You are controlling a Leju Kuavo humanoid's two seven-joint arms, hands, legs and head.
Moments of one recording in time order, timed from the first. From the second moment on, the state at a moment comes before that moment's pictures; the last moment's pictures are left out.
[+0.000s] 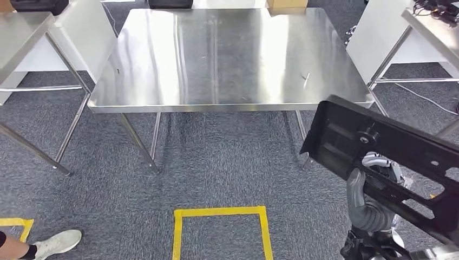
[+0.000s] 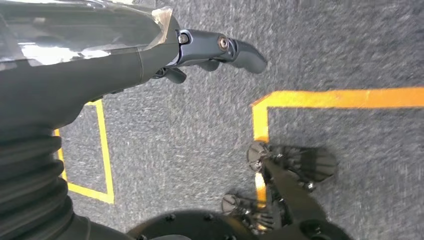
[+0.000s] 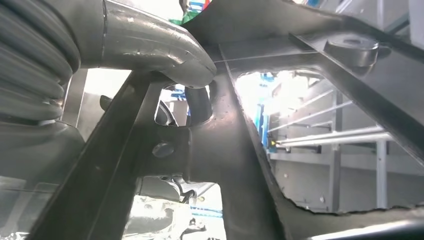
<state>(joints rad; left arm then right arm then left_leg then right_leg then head) -0.01 -0.06 0.58 -0.21 -0.48 0.08 -0.23 0.15 -0.04 0.06 -2.05 0.02 -0.06 -0.46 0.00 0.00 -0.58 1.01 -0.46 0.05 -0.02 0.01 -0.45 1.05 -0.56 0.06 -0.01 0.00</state>
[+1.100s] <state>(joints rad) 0.00 -0.06 0.59 -0.21 -0.48 0.08 -0.23 0.15 -0.05 0.06 -2.04 0.02 -0.07 -0.46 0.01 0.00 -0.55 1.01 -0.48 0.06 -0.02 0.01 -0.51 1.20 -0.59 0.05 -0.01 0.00</state>
